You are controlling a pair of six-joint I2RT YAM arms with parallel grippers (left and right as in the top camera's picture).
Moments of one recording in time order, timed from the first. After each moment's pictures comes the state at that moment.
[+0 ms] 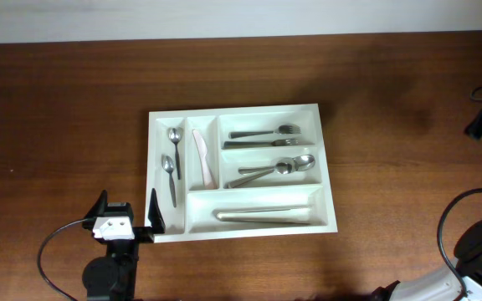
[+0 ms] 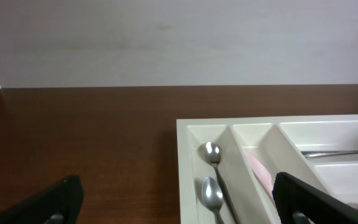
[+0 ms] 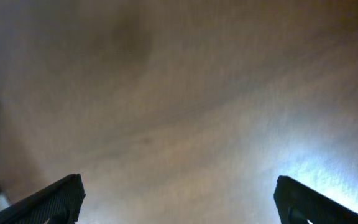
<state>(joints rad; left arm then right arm) 0.01 0.01 0.02 -0.08 0.00 0.00 -0.72 1.86 1.78 -1.17 -0.22 -0.18</state>
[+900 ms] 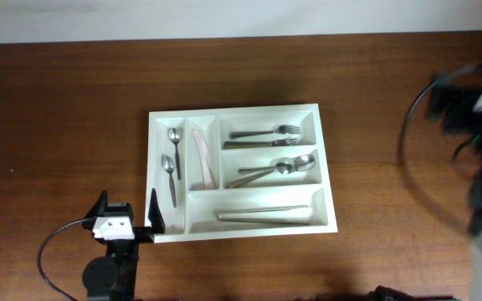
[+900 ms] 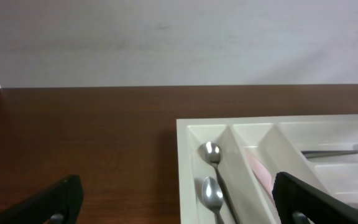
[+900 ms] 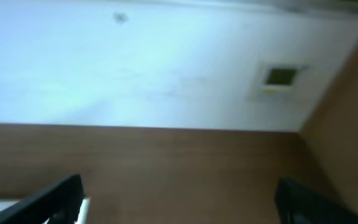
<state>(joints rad) 0.01 0.01 0.02 -0.08 0.00 0.00 -0.35 1.05 1.22 -0.43 -0.28 -0.18</state>
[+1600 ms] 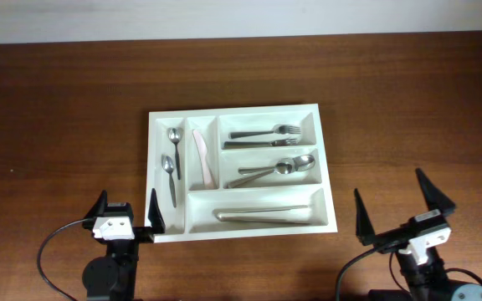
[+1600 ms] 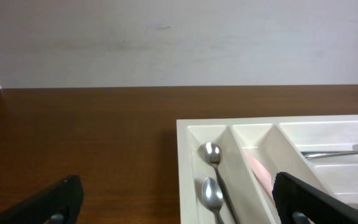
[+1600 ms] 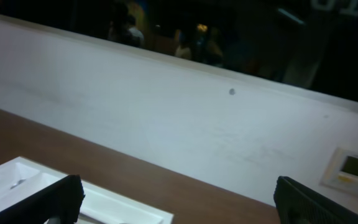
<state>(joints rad) 0.01 0.01 0.02 -0.08 0.00 0.00 -0.05 0.08 0.48 -0.23 -0.34 -0.18</state>
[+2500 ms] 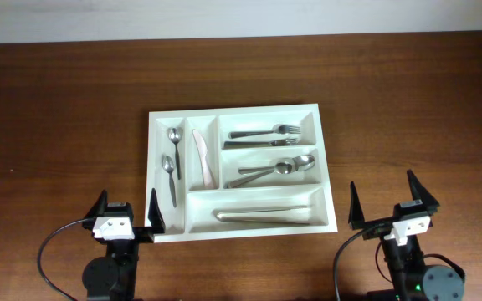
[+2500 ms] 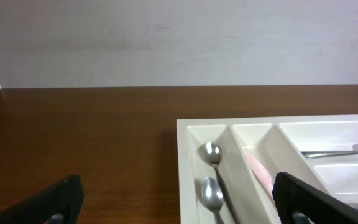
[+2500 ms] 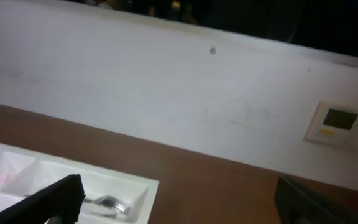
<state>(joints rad) 0.01 0.01 0.02 -0.08 0.00 0.00 0.06 0.02 0.25 -0.14 -0.09 -0.18</state>
